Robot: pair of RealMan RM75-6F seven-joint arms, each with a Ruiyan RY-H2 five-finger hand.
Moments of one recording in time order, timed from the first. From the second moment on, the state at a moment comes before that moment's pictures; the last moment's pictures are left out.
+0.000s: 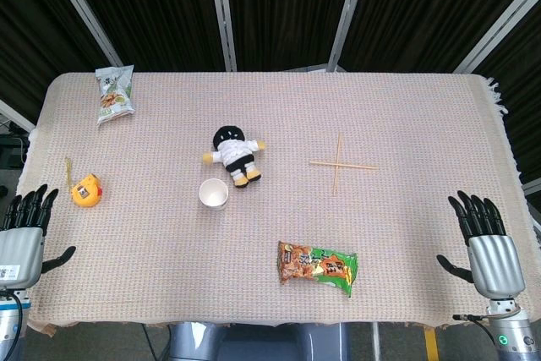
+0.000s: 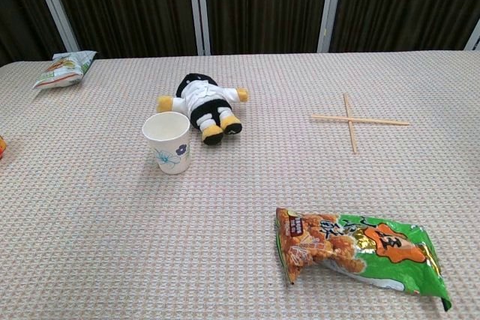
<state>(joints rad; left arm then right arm) -0.07 -1.24 -0.06 -1.68 1.45 1.52 0.28 0.08 -1.19 0.06 -1.58 -1.59 1.56 -0.06</state>
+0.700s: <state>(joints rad) -0.09 -1.25 -0.06 -1.70 1.47 1.49 0.28 0.07 -1.17 0.05 -1.60 -1.60 1.56 -0.05</state>
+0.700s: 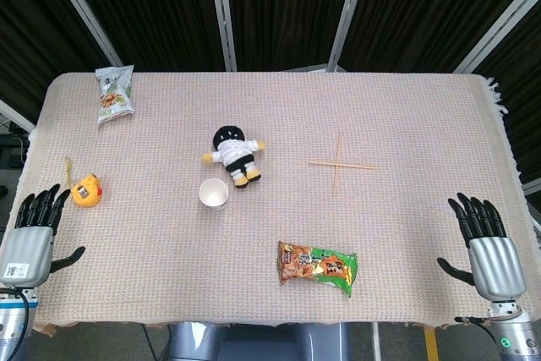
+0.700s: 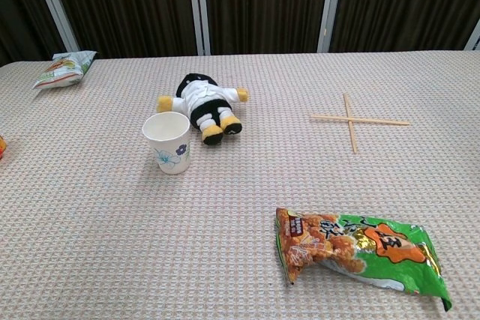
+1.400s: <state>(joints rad) -0.41 -1.31 -0.24 -1.90 1.07 1.19 0.73 0.08 -1.14 0.05 -1.61 -1.60 1.54 0.01</state>
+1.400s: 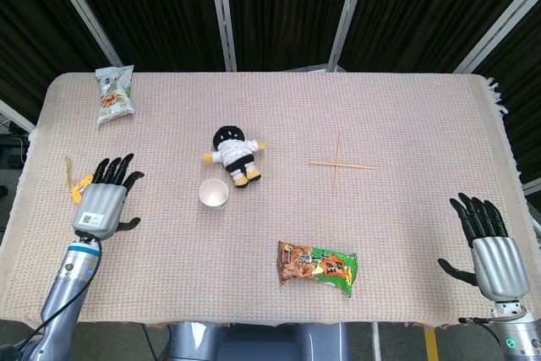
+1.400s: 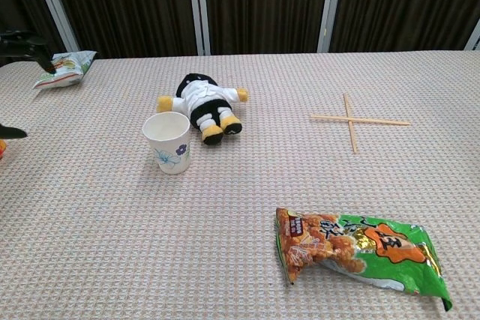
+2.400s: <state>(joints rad) -0.85 -1.67 -0.36 -1.70 0.50 1.18 1.06 0.09 -1.11 0.05 -1.60 -1.59 1.52 0.11</state>
